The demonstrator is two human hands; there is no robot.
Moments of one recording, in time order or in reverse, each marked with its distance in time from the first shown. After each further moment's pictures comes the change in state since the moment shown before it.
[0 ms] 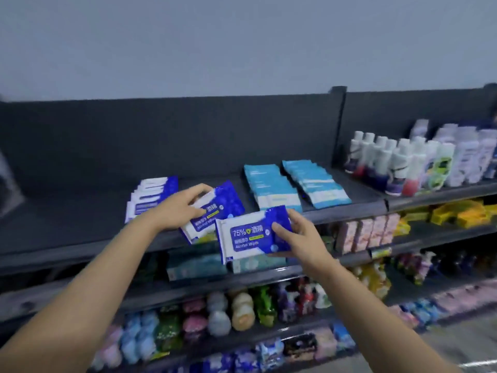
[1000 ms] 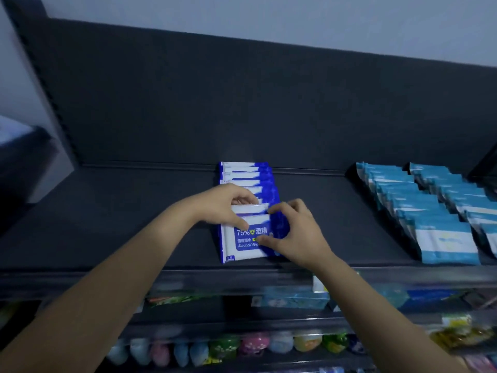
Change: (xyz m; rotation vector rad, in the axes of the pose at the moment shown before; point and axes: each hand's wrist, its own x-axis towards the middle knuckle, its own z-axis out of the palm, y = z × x) left_hand 0.092 -0.255 -0.119 -0.038 -0.212 -0.061; right_hand 0.218 0.102 0.252 -1.041 -0.175 -0.139
